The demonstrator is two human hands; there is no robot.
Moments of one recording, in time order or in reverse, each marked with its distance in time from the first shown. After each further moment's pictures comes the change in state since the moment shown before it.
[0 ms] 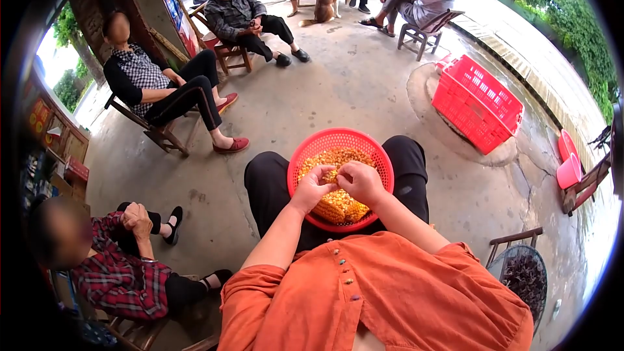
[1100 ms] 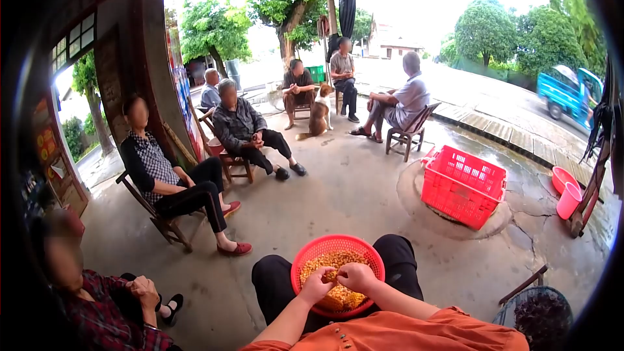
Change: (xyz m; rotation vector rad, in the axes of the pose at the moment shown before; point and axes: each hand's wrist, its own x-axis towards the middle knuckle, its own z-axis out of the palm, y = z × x) left_hand 0.001 -0.017 -0.002 0.546 0.027 0.189; right_hand -0.007 0.009 0.003 -0.123 -0.147 0.094
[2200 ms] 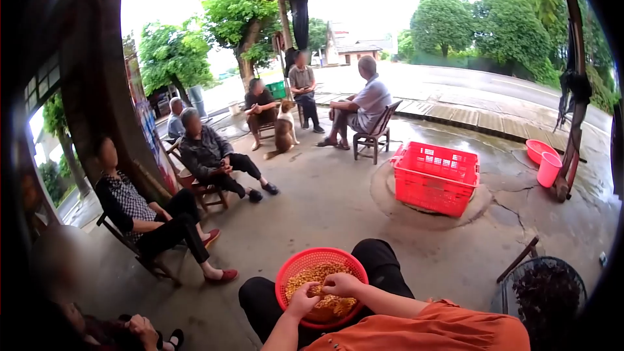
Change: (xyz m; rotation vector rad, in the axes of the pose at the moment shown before) left_hand 0.002 -0.002 -0.006 -0.070 -0.085 -0.122; right_hand 0.004 0.028 0.012 0.141 -0.193 0.217
